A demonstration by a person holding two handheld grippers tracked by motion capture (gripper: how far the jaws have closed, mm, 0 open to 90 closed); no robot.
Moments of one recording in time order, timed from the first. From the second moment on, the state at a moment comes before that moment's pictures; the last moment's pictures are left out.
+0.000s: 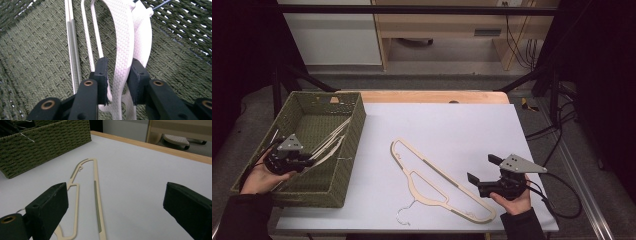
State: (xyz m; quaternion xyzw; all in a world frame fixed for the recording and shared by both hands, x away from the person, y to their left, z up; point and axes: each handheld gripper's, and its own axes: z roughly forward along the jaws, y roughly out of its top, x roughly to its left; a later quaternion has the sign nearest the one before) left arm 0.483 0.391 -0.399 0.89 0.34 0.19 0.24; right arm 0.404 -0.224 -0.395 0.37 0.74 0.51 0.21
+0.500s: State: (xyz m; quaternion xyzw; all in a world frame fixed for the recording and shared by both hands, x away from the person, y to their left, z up) left arm 0.477 0.384 -0.388 0.89 0.32 0.20 0.26; right arm 0.404 -0.225 -0.394 0.37 0.74 0.52 0.21
